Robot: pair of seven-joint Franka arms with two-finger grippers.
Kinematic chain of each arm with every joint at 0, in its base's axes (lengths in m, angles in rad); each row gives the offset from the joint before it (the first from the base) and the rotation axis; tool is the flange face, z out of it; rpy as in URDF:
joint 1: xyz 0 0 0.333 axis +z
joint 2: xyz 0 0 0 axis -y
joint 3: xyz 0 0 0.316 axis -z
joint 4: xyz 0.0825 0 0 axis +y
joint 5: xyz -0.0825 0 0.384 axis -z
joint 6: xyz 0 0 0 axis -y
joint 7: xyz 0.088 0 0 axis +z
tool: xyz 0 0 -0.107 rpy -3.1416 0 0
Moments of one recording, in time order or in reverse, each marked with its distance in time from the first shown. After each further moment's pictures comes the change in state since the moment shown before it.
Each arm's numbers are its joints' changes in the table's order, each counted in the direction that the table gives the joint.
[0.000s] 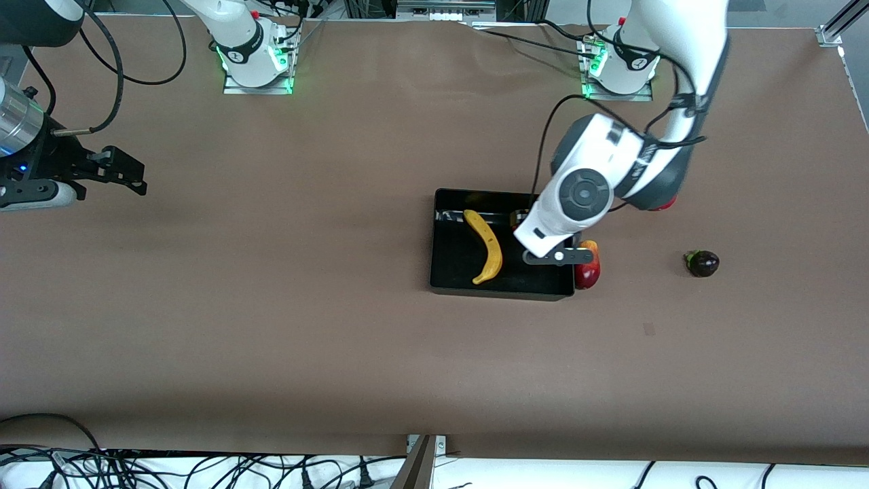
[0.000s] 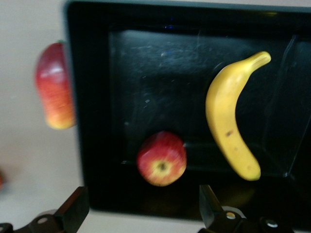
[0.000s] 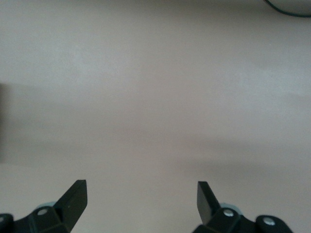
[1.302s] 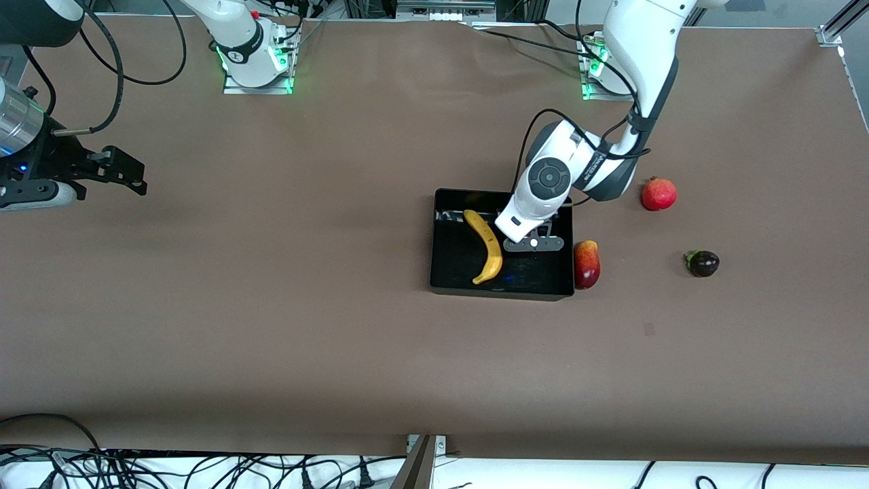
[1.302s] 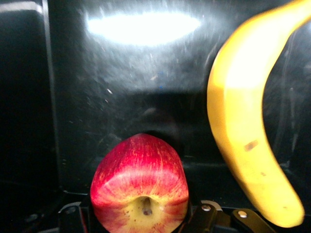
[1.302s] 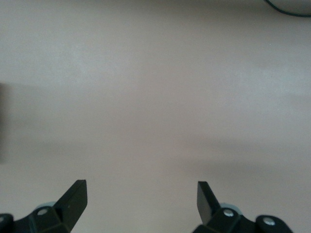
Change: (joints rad) left arm -0.071 -0.009 -0.018 0.243 0.000 0.329 0.060; right arm 0.000 0.000 0.000 0.000 0.000 -0.001 0.000
